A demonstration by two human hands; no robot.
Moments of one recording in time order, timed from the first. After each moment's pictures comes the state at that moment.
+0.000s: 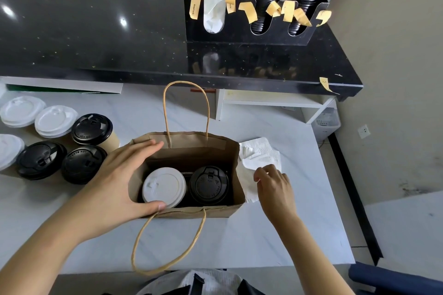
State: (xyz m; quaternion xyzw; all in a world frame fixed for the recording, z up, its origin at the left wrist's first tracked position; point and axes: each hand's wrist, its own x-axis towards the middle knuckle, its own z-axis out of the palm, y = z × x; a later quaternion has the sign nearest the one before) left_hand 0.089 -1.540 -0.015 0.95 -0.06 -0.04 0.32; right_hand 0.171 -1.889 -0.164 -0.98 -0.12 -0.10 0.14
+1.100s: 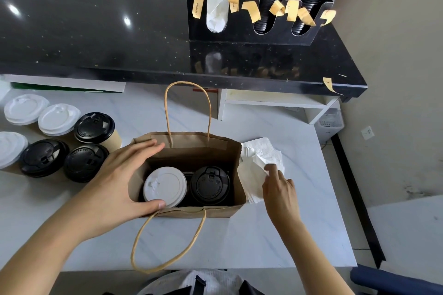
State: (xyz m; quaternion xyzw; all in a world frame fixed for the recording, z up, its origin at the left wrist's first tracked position) left_hand 0.088 -1.539 -0.018 0.95 -0.05 -0.04 0.31; right_hand 0.169 -1.892 -0.173 -0.98 -0.05 -0.09 0.16
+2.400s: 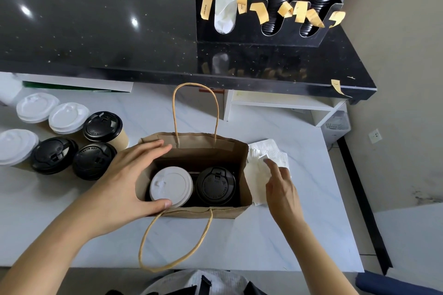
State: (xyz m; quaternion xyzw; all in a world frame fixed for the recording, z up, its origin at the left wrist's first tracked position) left_hand 0.086 -1.540 -0.015 0.95 -0.05 -0.05 0.31; right_hand 0.170 -1.886 -0.167 -0.97 -0.05 -0.04 0.25
